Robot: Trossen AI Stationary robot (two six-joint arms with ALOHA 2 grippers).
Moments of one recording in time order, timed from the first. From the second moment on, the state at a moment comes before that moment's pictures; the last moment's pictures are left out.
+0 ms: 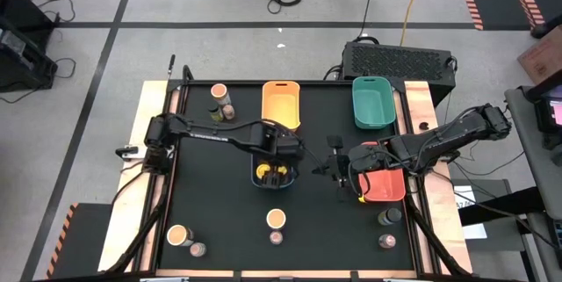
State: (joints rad) left arm -0.07 1.98 1.86 -1.15 -0.04 0.11; right arm 0.27 1.19 0.86 -0.19 0.19 -0.04
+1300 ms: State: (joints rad) left arm -0.23 0.70 0.42 0.03 -0.39 0.13; right arm 0.28 1.33 0.86 0.02 0.18 0.34
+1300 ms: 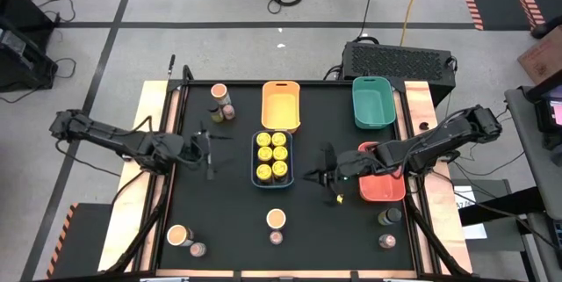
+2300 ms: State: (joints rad) left arm 0.05 0.67 0.42 0.06 -0.02 0.25; right arm 0.38 1.87 1.65 -0.49 0.08 0.18
